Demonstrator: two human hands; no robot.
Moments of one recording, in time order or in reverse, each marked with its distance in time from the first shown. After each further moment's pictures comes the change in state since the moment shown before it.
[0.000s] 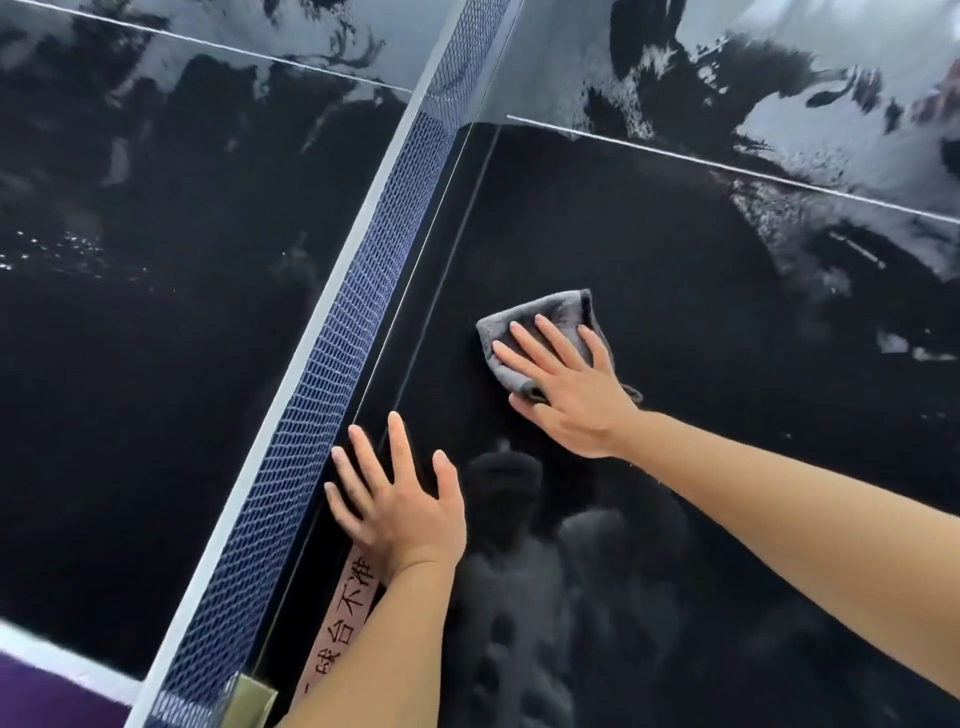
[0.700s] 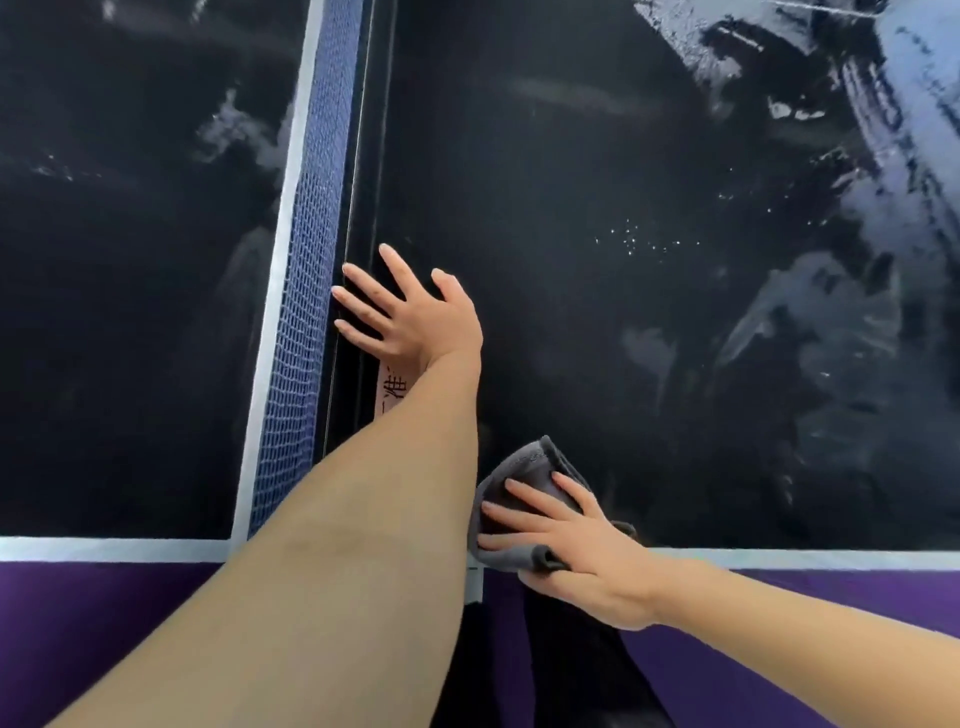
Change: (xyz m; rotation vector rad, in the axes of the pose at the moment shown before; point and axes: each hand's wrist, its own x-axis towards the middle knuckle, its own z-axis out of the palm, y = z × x) left_hand 0.002 -0.001 -0.008 -0.120 -0.119 0.056; right_hand -0.256 -0.227 0.120 0.643 -0.292 0.028
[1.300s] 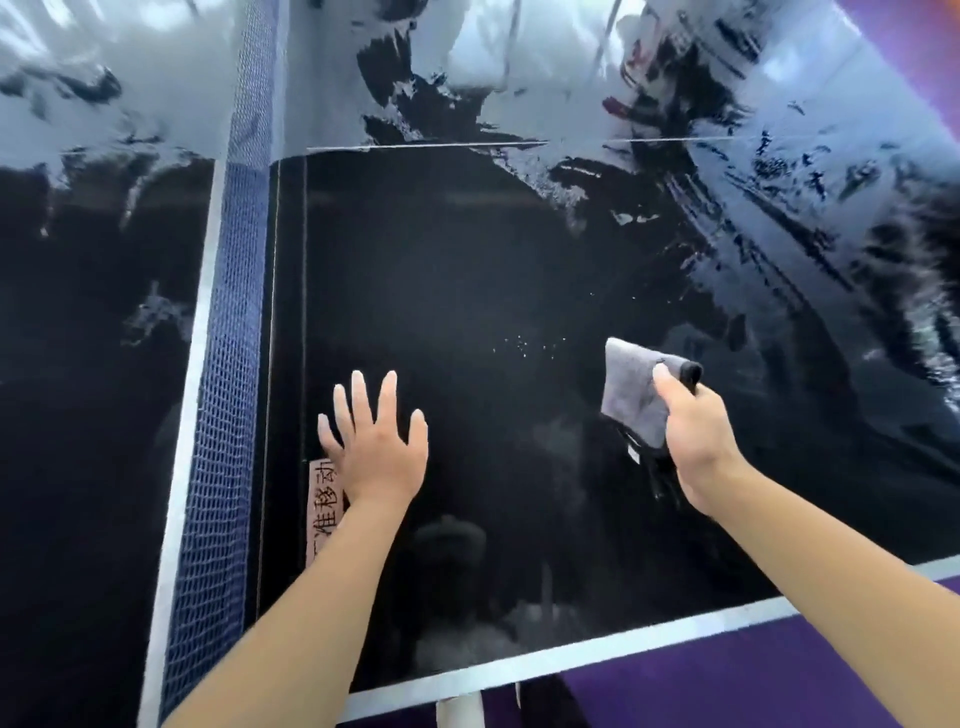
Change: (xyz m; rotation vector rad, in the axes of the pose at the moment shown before) left_hand -0.015 -0.010 -0.007 0.091 -0.144 0.597; right_hand -0.063 0.045 -0.163 1.026 1.336 0.525
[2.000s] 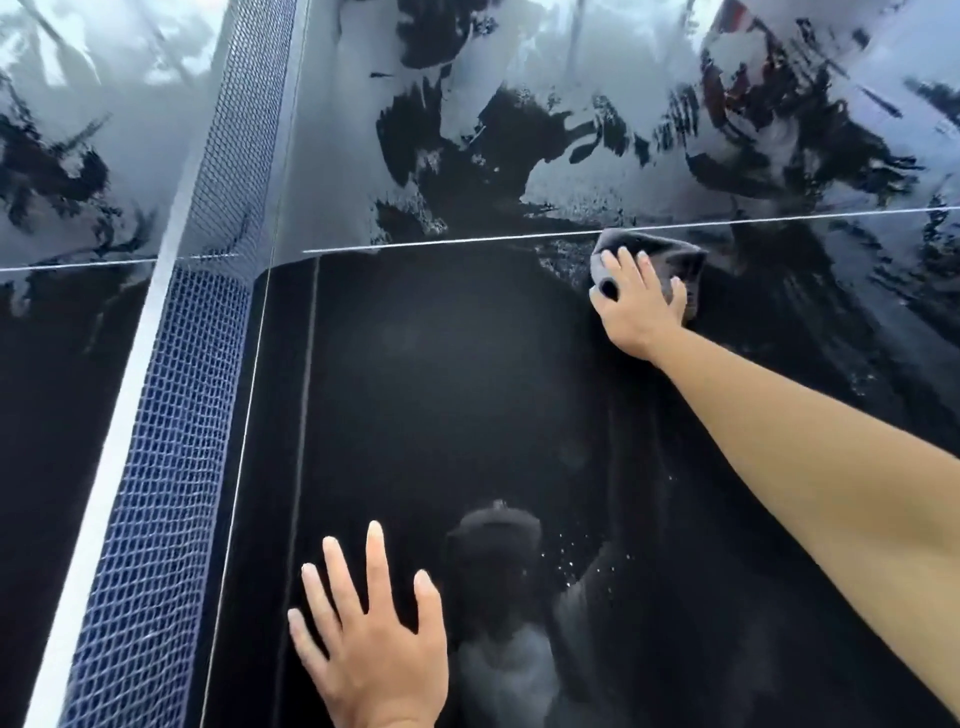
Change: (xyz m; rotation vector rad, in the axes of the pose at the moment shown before) left_hand 0.067 0.050 0.028 0.151 0.154 -0.263; right_hand 0.384 -0.132 0.171 -1.060 -0.152 -0.418
